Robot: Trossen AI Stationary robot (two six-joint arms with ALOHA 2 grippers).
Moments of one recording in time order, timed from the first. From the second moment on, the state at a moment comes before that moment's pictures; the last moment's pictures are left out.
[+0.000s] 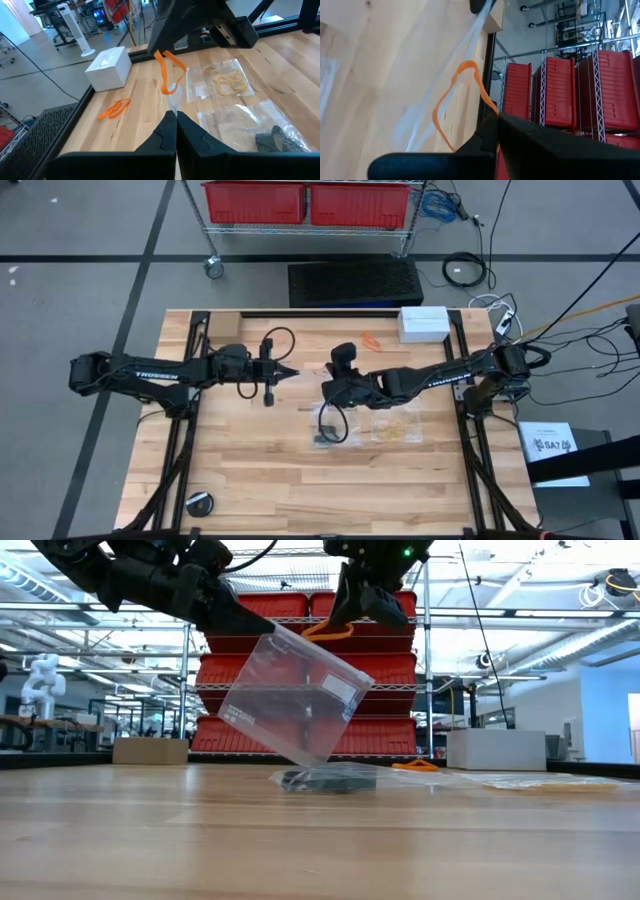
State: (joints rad) left arm 0.20 1.10 0.51 0.36 0.10 0.28; right arm 0.13 1.69 1.32 -0.37 0.81 -0.67
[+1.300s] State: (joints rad) left arm 0.20 1.10 0.51 0.35 0.10 0.27; right arm 0.11 1.78 1.32 -0.29 0.57 -0.39
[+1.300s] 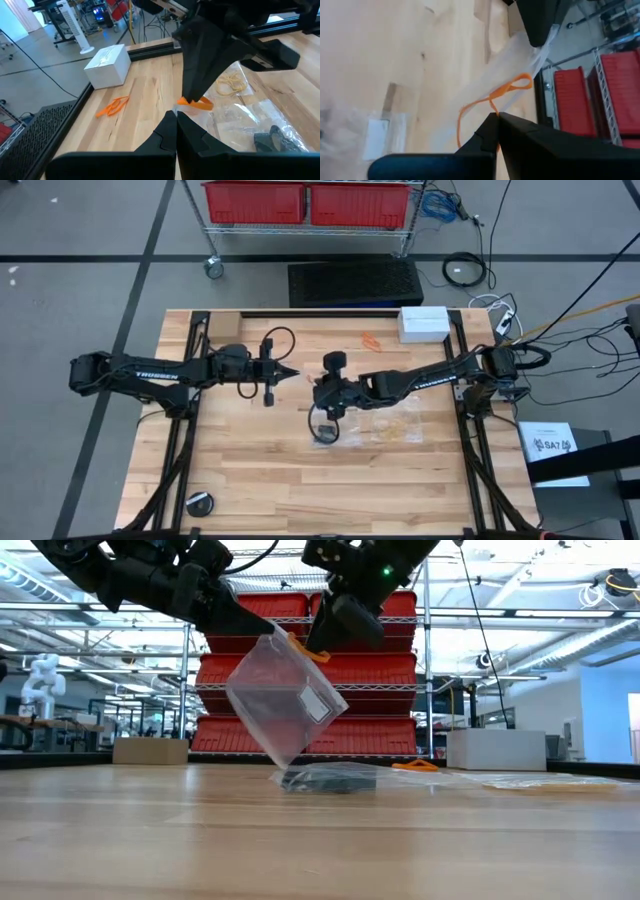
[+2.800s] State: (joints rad) left arm 0.19 1.10 0.51 0.33 0.10 0.24; right arm -0.01 1.85 1.32 -0.09 0.33 0.17
